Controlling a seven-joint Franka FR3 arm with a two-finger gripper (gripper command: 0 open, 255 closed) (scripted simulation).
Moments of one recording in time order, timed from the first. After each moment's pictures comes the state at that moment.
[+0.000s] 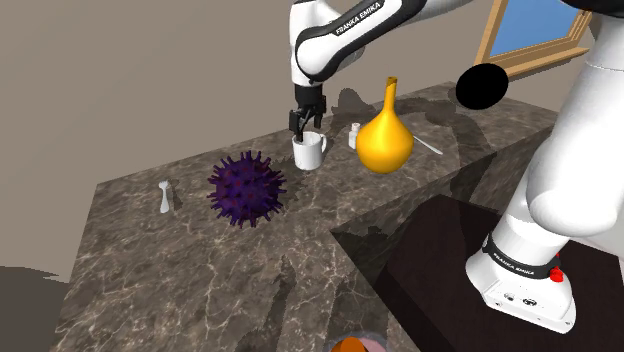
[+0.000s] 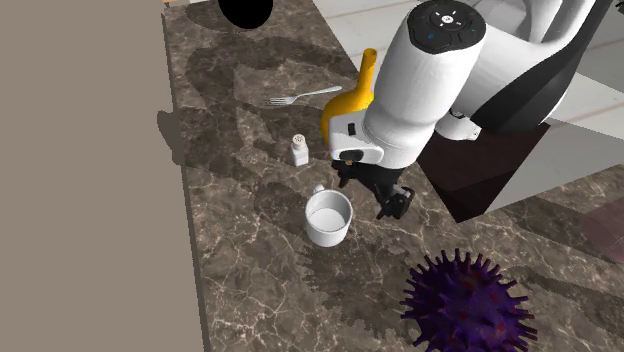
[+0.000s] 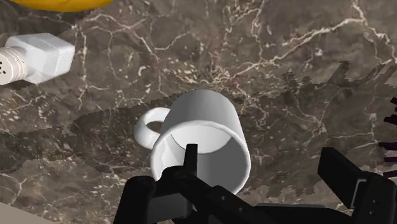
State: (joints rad) arm -0.02 0.05 0.07 -2.04 -0.02 2.18 0.03
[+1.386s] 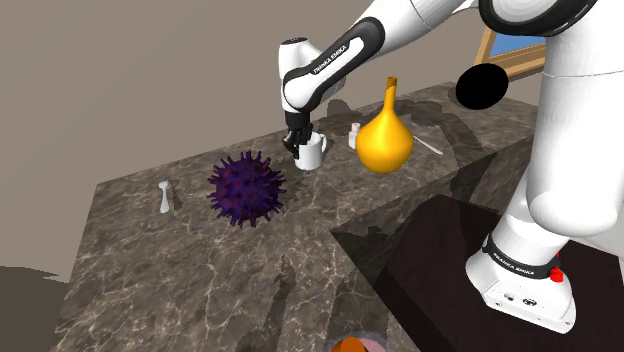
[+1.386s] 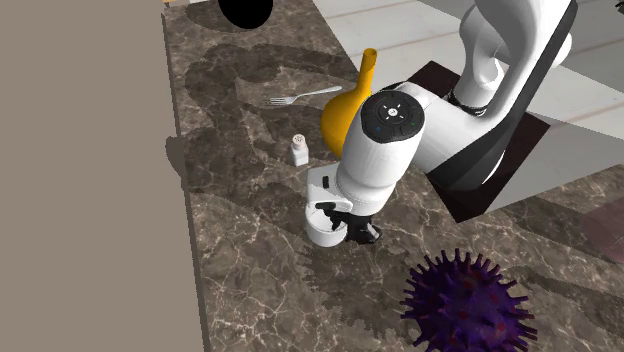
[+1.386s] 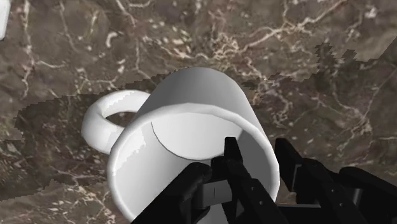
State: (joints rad) arm -0.02 0.28 0.07 -1.94 -0.04 2.30 0.03
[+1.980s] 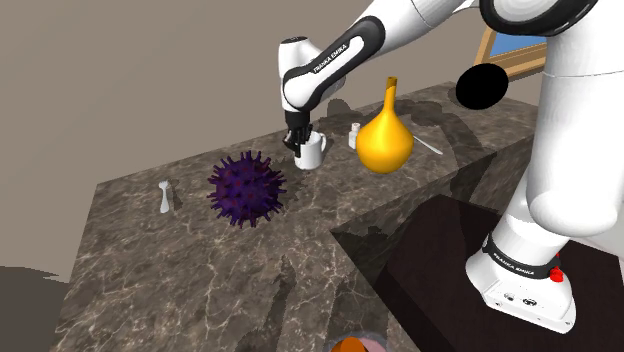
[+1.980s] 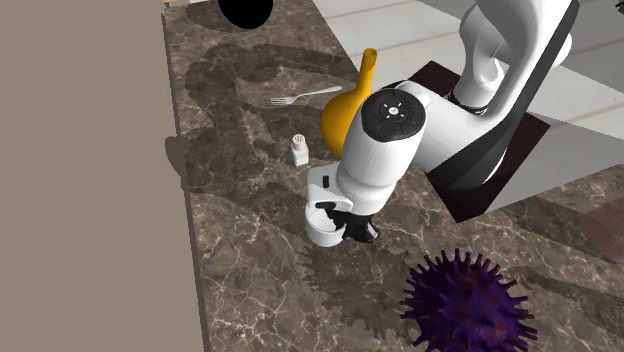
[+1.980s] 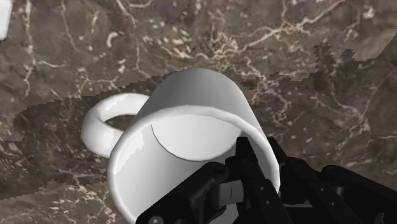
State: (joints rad) arm -0.02 0.28 0.07 -1.94 -0.04 2.30 0.03
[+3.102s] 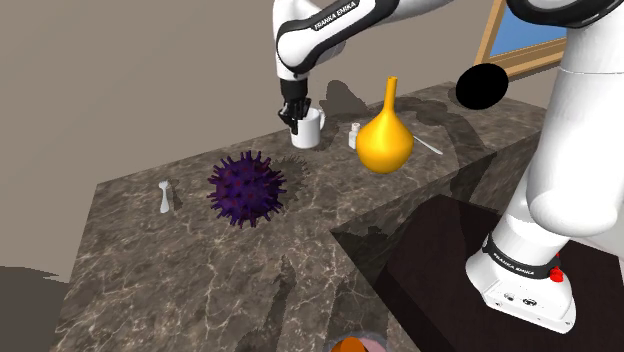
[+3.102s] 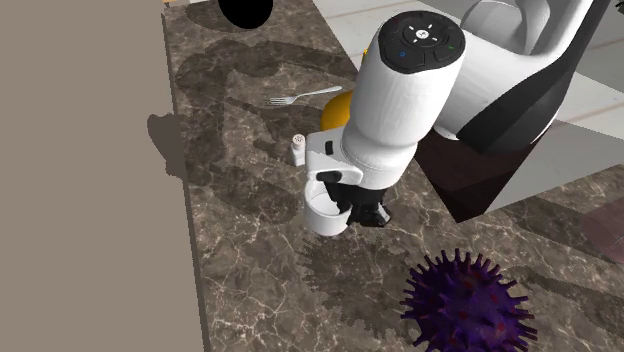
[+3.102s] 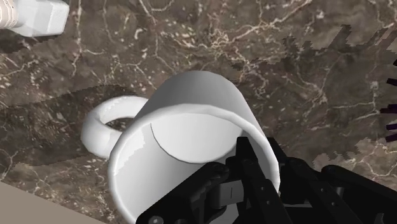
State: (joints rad) arm -0.02 0.19 0.07 -1.83 -0.03 2.10 0.02
